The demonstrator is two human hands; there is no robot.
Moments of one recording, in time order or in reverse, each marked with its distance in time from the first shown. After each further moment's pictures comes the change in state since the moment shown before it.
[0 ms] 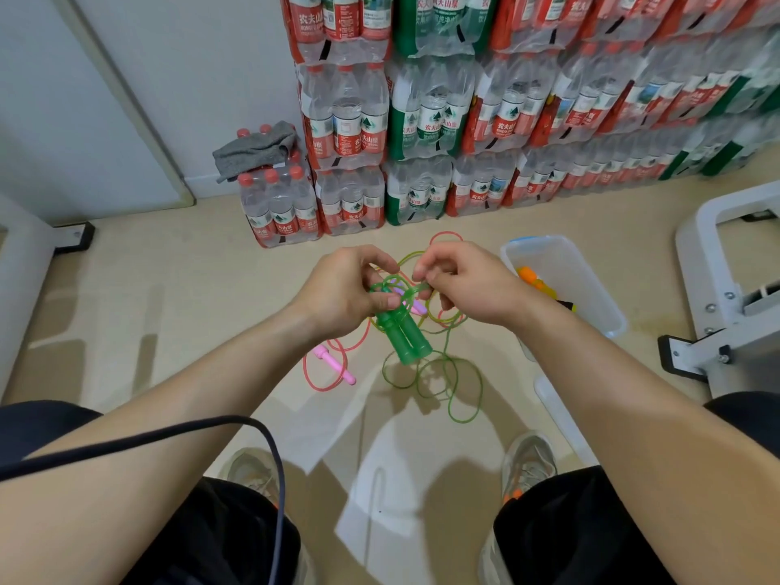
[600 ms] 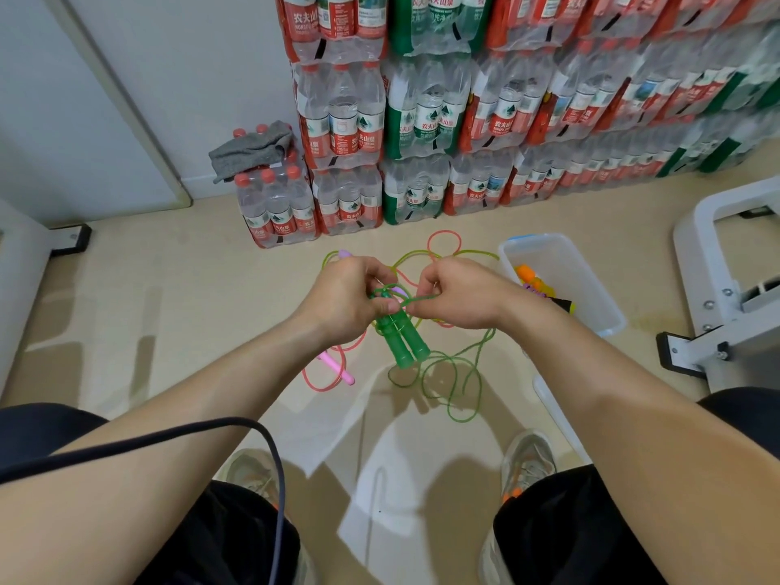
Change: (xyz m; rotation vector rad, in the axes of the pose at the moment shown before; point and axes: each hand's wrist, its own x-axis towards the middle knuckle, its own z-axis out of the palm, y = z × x) left_hand 0.004 -0.006 0.013 0.135 0.014 0.000; right_hand 0.000 -0.008 0.004 -0.393 -0.132 0.047
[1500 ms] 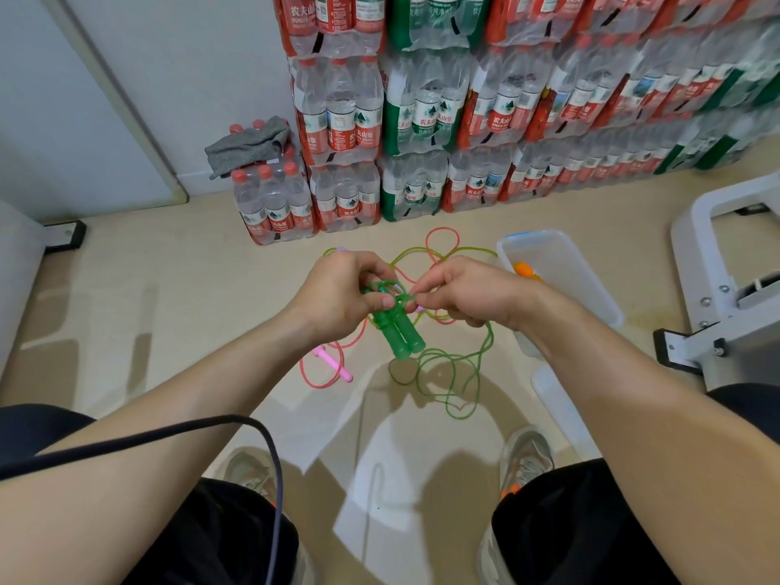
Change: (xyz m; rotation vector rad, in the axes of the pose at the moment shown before) left_hand -0.003 -0.004 -0.006 -0.032 0.015 0.078; right_hand 0.000 0.014 -0.003 0.425 -0.196 0.056
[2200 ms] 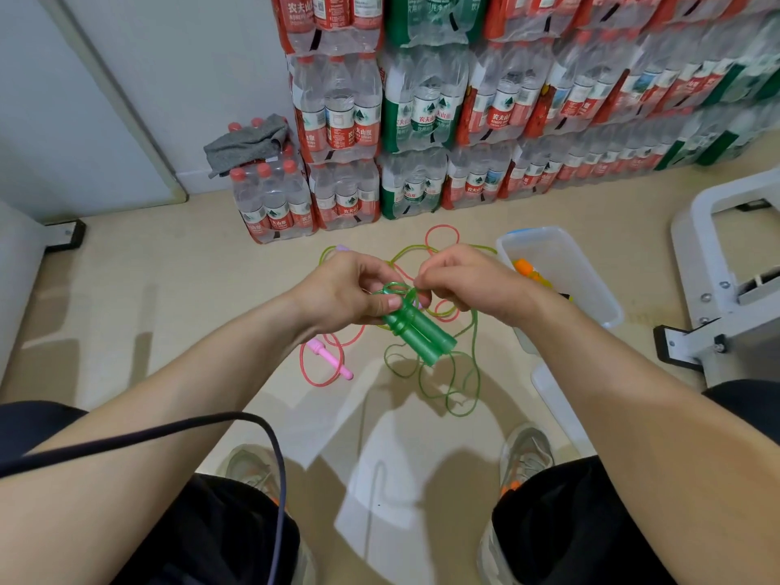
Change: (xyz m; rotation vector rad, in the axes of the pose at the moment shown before) left_hand -0.005 0.012 -0.005 -0.432 -0.249 -0.157; right_hand -0.004 -0.003 -0.001 0.003 0.125 -0.204
